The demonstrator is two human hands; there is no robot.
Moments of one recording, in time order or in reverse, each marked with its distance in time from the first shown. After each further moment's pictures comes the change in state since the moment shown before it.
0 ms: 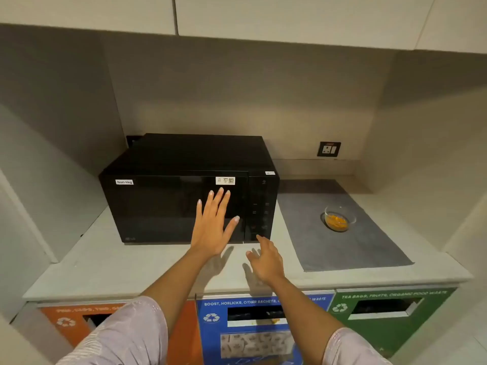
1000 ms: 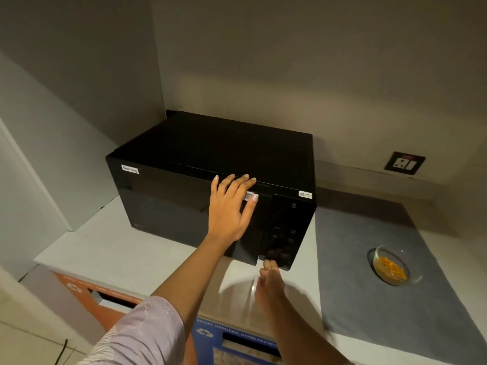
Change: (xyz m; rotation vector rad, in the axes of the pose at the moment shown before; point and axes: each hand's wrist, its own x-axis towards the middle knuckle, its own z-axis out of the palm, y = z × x) left_hand 0.098 -0.008 0.036 -0.054 0.419 -0.110; right_hand 0.107 0.020 0.040 1.118 -0.232 0.528
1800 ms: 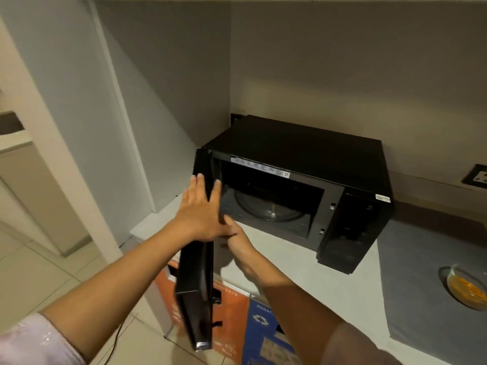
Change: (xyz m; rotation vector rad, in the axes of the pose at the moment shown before) left_hand -0.034 -0.060 -0.230 0.517 -0.802 -0.461; right_hand -0.103 0.037 0.207 -0.605 -0.758 -0.231
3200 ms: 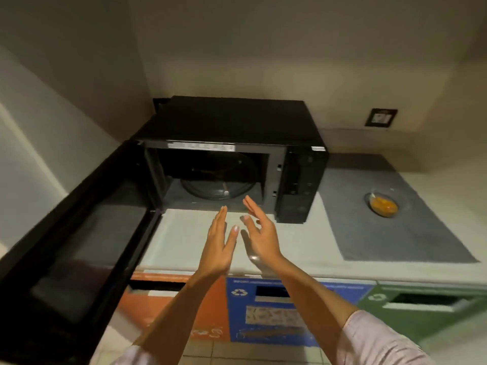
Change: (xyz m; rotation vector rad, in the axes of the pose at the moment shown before) left_hand 0.007 0.057 0.176 -0.994 0.048 0.349; right_hand -0.071 0.068 -0.080 -0.198 0.668 -0.248
